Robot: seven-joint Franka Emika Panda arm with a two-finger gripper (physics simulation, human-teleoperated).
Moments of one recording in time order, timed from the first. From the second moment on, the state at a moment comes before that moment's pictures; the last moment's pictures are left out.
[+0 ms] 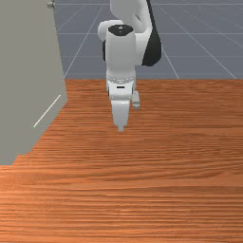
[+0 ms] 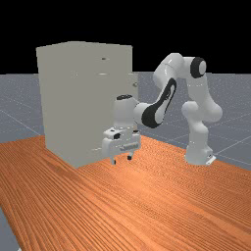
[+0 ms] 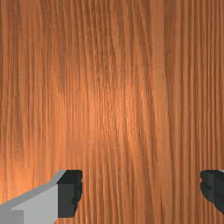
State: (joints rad) arm 0.00 0.39 0.00 -1.92 0.01 2.37 -0.78
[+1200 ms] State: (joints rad) arm 0.07 -0.26 -0.14 -2.34 0.07 2.11 0.64
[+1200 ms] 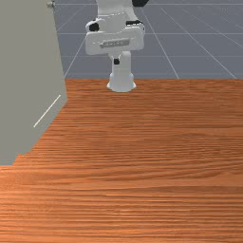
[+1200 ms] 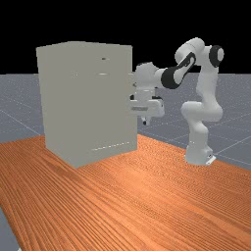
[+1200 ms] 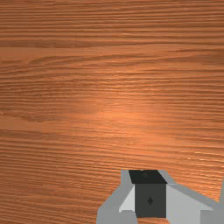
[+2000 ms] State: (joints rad) arm -0.16 -1.38 -0.13 -2.74 -0.16 1.73 0.65
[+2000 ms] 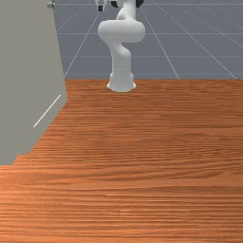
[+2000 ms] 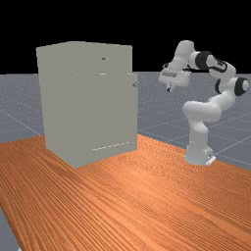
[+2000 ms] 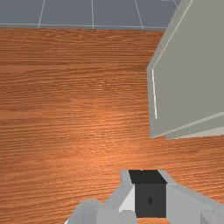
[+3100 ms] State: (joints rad) arm -0.31 -1.17 -0.45 -2.81 -0.52 2.77 0.74
